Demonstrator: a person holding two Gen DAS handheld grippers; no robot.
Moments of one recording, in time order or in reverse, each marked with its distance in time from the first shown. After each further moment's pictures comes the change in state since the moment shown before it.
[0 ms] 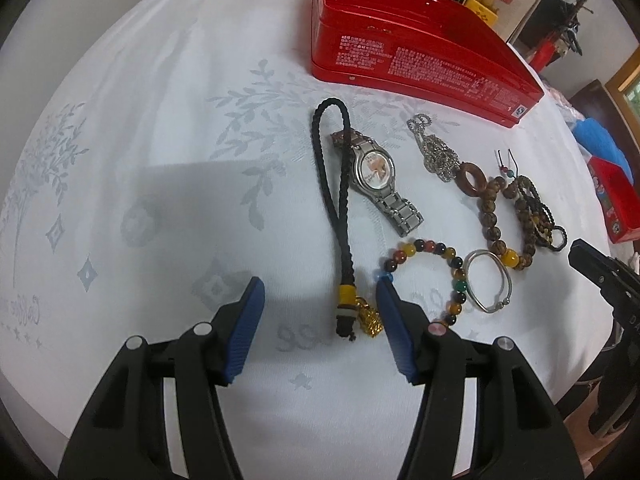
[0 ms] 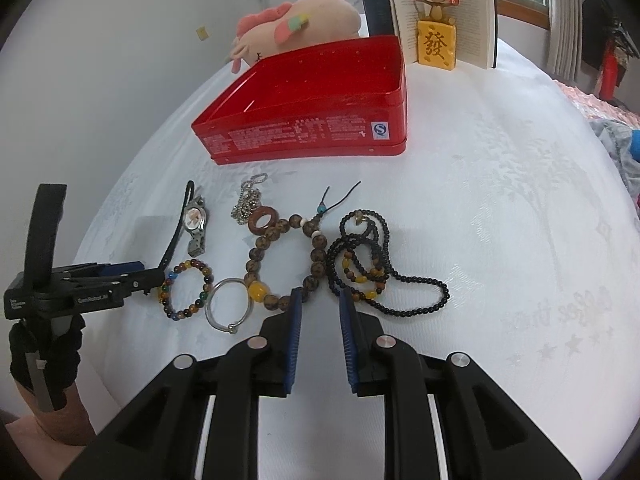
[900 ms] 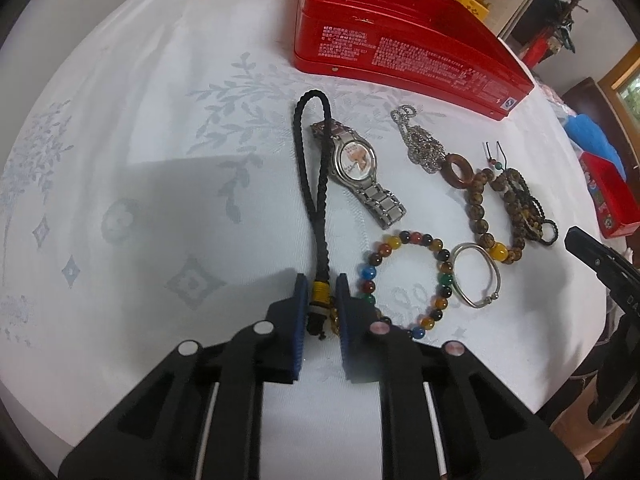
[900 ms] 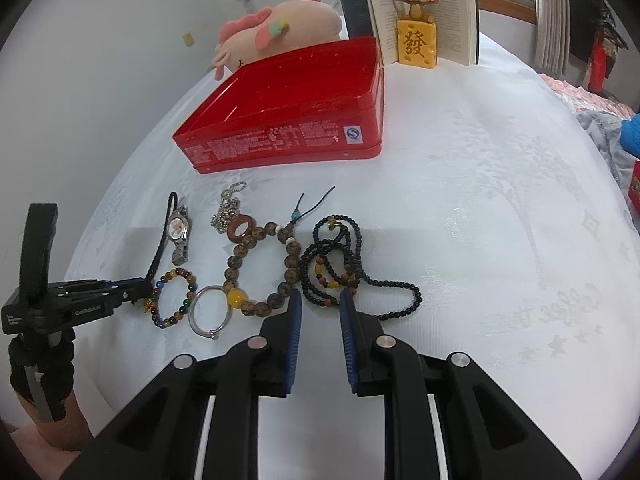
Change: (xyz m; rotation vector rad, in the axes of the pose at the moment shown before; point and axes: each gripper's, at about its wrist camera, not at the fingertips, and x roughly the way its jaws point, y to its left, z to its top) left arm 0.000 -0.001 -0.004 0.007 0.015 -0.049; right arm -0.004 -0.015 0.003 0.040 -0.008 -0.028
